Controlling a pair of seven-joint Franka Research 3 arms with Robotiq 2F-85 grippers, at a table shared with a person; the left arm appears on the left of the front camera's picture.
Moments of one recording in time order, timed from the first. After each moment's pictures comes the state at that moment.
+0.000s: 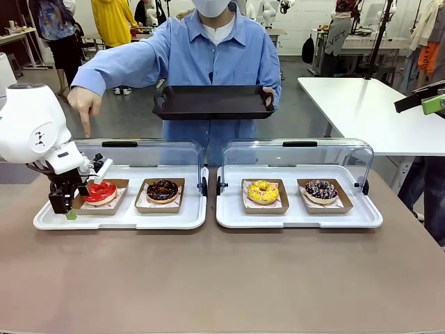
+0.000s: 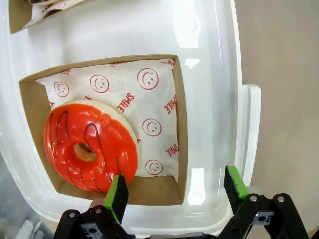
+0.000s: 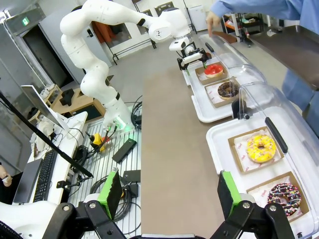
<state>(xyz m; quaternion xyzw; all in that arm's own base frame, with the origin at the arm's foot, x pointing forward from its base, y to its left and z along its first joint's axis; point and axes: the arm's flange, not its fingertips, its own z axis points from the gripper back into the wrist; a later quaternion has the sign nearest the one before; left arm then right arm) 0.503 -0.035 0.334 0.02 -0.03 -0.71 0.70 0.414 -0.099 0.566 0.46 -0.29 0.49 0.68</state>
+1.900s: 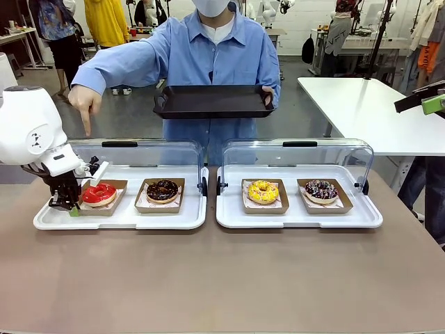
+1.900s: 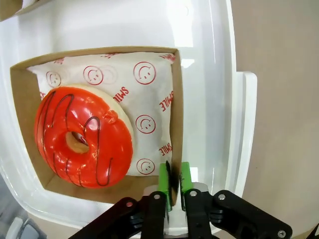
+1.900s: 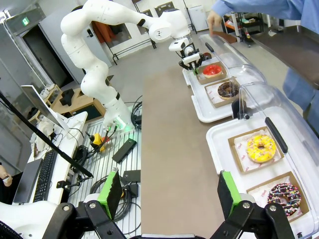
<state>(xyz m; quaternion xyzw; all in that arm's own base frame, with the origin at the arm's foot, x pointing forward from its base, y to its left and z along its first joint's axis) 0.499 -0.026 0.328 0.02 -0.02 -0.70 0.71 0.414 -0.099 0.566 0.46 -0.29 0.49 0.68</state>
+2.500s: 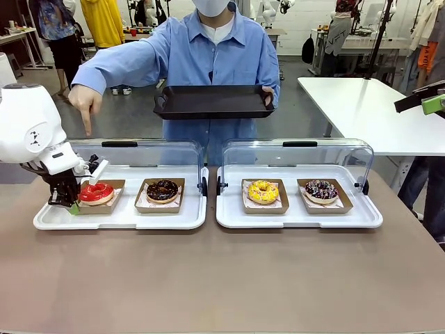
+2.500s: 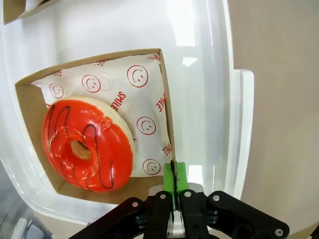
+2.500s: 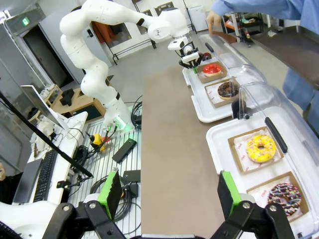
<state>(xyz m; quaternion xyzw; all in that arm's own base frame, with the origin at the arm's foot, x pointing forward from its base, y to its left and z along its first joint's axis) 0.496 -0.026 0.338 0.03 -0.02 -0.71 0.70 0.414 -0.099 0.566 0.46 -0.29 0.49 0.68</state>
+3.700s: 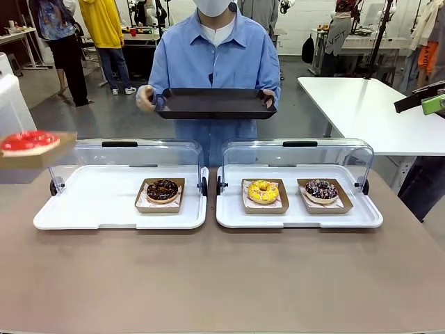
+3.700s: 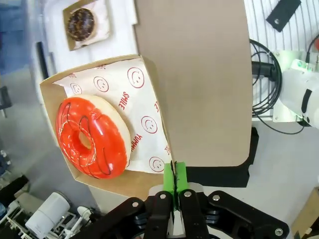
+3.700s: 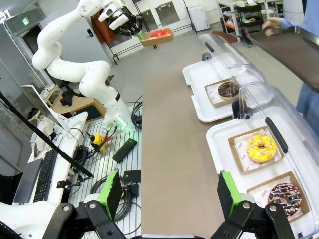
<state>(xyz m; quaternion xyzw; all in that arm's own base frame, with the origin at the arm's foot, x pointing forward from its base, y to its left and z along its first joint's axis) 0.278 -0.037 0.615 0.10 -0.08 -0.71 0.69 0.415 -0.098 0.566 0.46 -0.29 0.49 0.68</state>
